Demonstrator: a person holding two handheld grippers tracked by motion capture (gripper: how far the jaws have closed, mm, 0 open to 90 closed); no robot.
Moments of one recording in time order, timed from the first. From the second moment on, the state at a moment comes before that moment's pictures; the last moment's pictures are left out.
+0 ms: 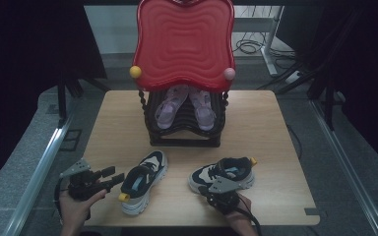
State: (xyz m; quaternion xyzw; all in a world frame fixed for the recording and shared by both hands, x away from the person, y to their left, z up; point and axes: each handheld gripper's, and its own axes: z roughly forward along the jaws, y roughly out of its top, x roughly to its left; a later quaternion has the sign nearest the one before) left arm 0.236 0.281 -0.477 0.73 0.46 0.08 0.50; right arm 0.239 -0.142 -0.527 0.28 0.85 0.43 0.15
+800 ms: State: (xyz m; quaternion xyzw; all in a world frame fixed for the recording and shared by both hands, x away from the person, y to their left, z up) left arm 0.236 0.280 -0.477 0.73 0.46 0.08 0.50; right arm 0.263 -0.116 -0.529 0.31 0.83 0.43 0.17
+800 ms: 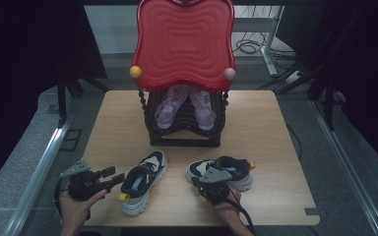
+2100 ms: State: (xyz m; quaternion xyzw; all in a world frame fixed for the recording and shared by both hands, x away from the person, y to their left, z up) left arm 0.237 0.281 -0.478 0.73 0.46 0.08 0.50; right arm 0.281 -0.243 -0.443 0.39 0.71 0.52 0.25
